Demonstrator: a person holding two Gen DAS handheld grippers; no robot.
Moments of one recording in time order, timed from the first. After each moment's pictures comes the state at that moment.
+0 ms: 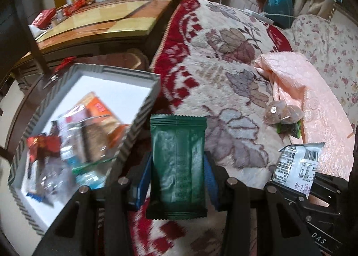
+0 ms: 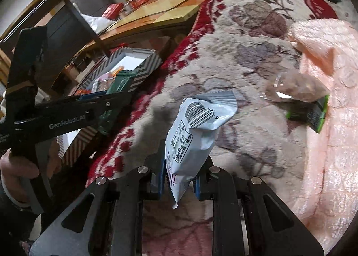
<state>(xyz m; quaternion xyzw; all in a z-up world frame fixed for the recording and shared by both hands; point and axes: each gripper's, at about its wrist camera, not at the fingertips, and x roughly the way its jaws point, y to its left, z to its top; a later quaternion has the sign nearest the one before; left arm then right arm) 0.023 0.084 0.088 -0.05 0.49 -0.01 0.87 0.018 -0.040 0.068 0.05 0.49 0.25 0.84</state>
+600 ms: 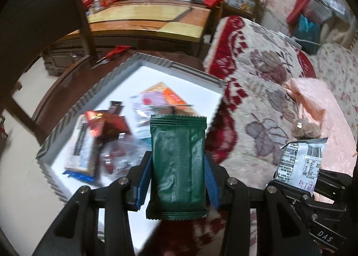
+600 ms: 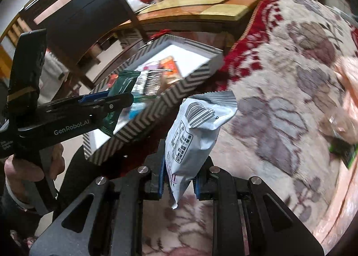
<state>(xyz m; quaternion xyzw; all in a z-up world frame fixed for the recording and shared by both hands) -0.023 0.174 0.098 -0.10 0.46 0.08 0.88 0.013 0.054 0.088 -0.01 0.49 0.33 0.81</state>
